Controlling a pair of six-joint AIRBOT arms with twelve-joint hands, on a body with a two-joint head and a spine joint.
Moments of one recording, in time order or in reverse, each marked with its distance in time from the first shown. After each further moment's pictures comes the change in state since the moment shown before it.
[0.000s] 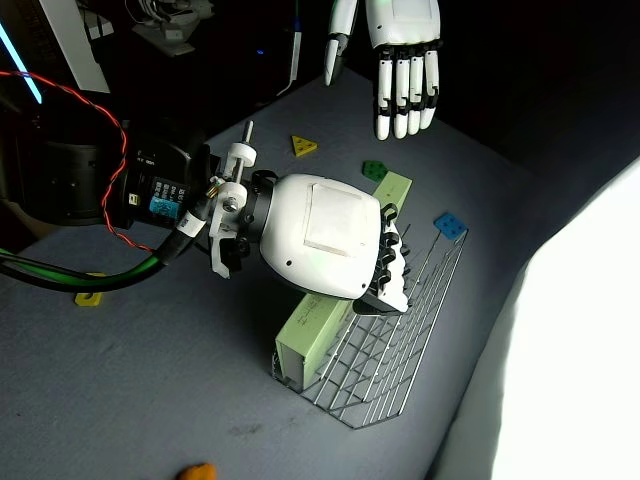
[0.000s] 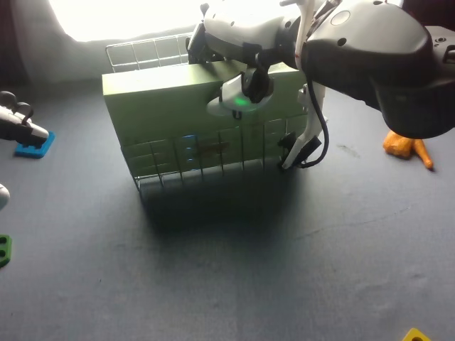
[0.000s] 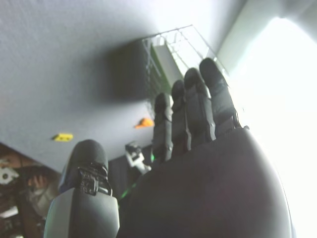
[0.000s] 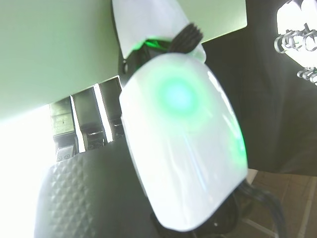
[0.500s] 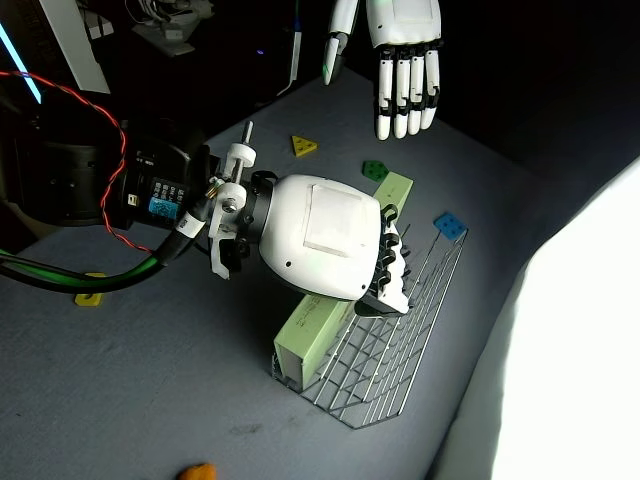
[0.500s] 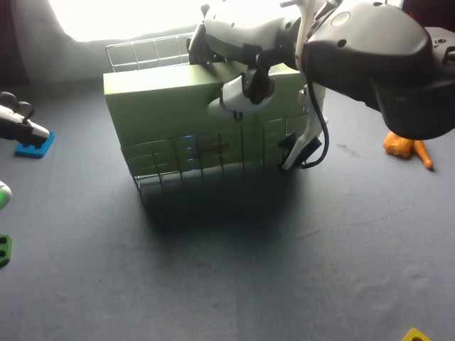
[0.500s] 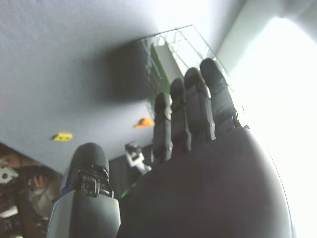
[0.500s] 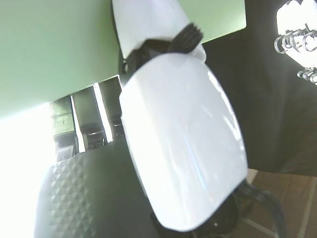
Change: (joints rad) left arm -0.002 0.000 0.000 0.000 0.000 0.000; right arm -0.005 0.000 0.000 0.000 0.002 0.002
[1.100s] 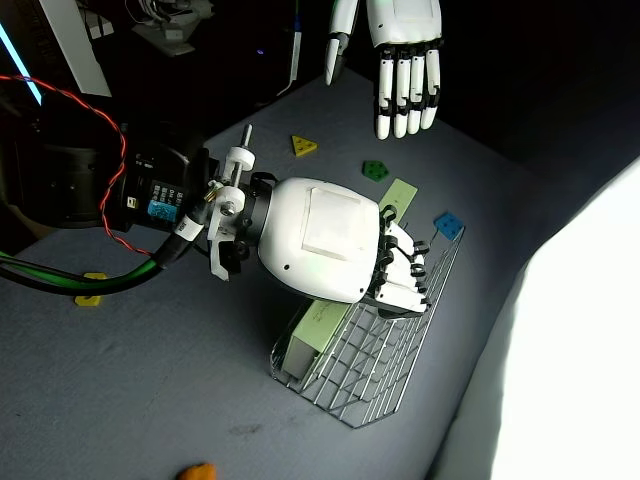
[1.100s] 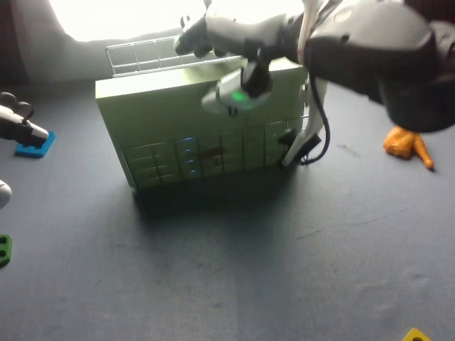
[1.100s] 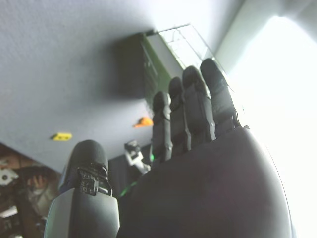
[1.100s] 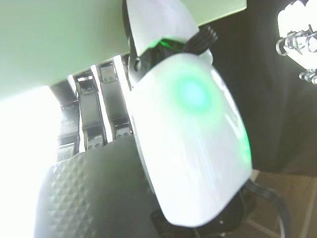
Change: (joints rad) left arm -0.004 0.000 0.000 0.000 0.000 0.000; right arm 0.035 0.021 -0.002 0.003 -0.031 0.045
